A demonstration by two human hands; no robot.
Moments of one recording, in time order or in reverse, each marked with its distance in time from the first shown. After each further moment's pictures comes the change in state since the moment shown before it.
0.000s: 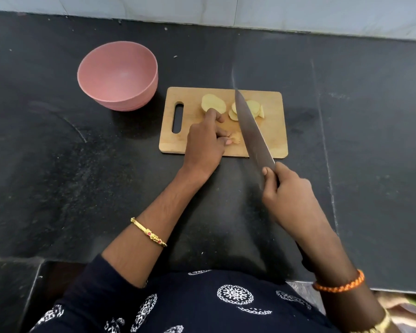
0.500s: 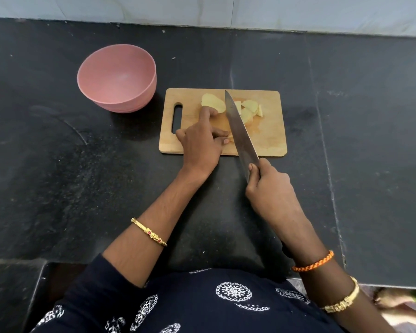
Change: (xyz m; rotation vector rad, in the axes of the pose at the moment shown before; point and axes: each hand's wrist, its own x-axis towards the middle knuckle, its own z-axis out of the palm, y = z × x) left_hand -0.004 -0.002 0.003 0.083 0.096 0.024; right_hand 0.011 -0.012 0.022 -0.009 -0.029 0.029
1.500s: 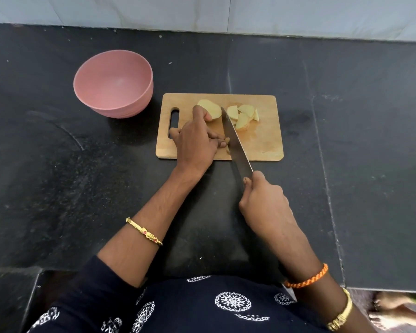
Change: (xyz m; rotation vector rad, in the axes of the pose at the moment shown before) left_hand 0.011 0.000 -0.005 0.103 -0.008 -0.004; right_hand -0.010 -0.003 0.004 -0.097 -0.066 0.083
